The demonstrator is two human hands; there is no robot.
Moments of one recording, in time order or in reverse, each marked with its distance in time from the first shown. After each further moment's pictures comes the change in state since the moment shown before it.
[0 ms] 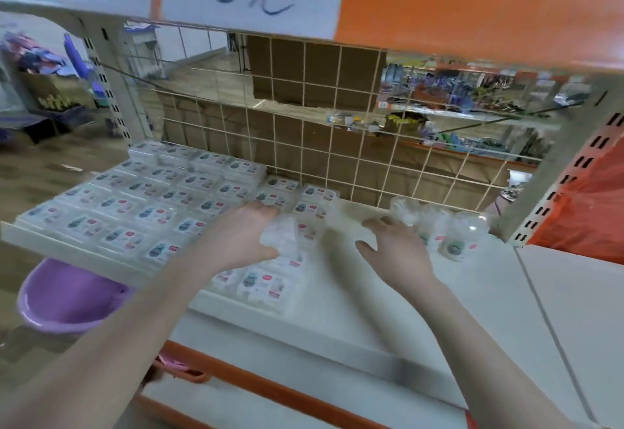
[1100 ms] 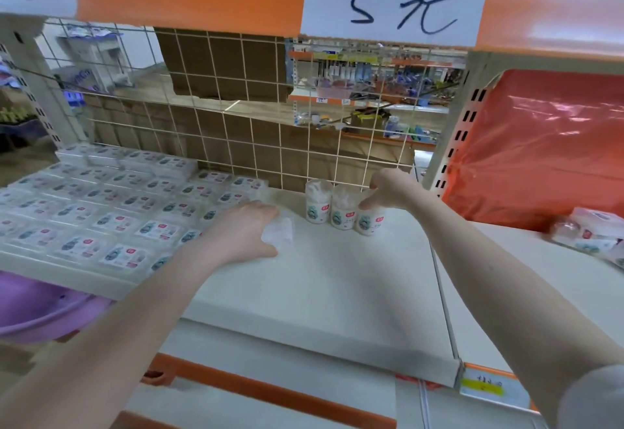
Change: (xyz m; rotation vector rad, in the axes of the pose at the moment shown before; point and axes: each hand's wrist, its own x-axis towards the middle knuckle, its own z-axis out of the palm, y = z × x) left_hand 0.025 0.139 0.021 0.041 -0.071 0.022; right_hand 0.043 0.147 -0.077 -0.119 -0.293 0.173
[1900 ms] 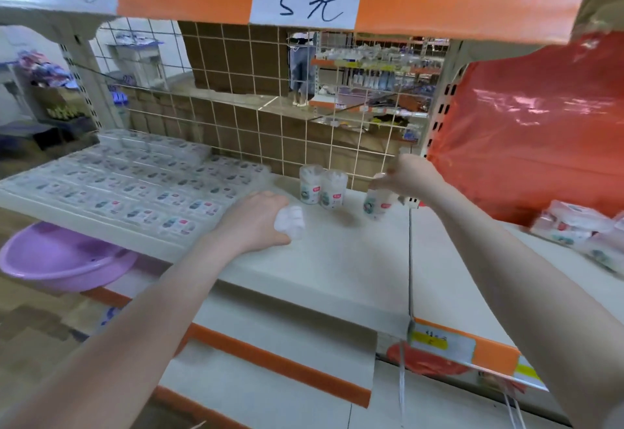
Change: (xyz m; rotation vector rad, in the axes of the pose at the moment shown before) left_hand -0.055 0.077 -0.004 -0.076 0.114 -0.100; right_hand -0.076 0.043 -0.023 0.176 0.155 -0.044
